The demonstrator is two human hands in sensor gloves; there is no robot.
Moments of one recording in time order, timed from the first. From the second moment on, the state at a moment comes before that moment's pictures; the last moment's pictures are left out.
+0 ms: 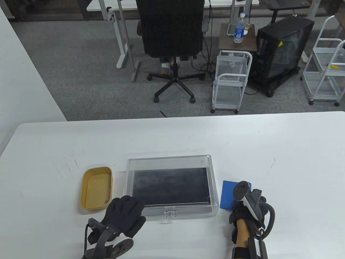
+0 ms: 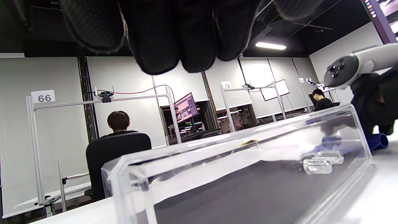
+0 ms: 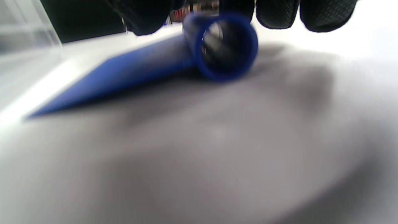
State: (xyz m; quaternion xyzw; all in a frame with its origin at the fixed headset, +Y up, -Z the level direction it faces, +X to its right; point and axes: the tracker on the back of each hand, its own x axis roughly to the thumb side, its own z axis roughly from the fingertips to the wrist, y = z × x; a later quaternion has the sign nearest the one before) left_hand -0.221 -0.690 -0.257 0.22 -0.32 -0.06 0.92; right_hand 0.192 -0.768 -0.347 -0.24 0.07 0.96 0.11
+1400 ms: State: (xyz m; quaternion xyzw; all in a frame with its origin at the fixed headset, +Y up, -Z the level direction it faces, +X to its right) left_hand -0.227 -0.689 -0.265 0.21 -0.30 -0.06 0.93; right_hand -0.022 -0.692 -0.275 0.19 -0.12 0.97 0.11
